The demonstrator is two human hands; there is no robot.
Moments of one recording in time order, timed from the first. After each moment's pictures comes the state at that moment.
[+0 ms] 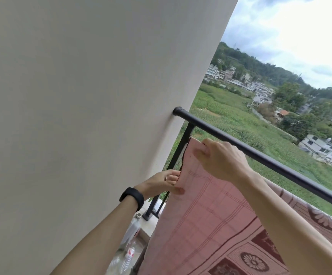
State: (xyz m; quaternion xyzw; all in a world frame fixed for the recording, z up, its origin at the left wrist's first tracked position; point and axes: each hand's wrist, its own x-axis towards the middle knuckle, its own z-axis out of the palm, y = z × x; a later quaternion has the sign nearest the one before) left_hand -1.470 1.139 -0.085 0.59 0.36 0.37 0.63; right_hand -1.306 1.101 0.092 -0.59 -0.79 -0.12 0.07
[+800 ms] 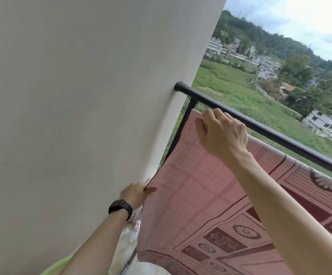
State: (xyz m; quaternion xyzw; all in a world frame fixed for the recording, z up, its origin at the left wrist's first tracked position) left_hand -1.498 1.089 -0.224 0.66 0.68 0.20 0.26; right_hand -1.312 1.108 0.046 -0.52 -0.77 -0.32 0.19
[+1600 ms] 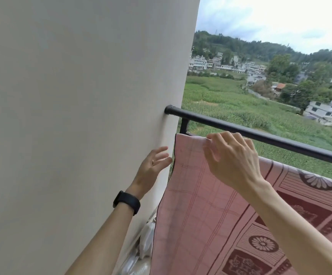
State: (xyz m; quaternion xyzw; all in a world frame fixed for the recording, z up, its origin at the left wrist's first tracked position) left_hand -1.492 1.102 -0.037 0.57 0.42 0.52 0.48; right_hand -1.269 1.066 0.053 -0.57 -0.74 -0.26 0.24
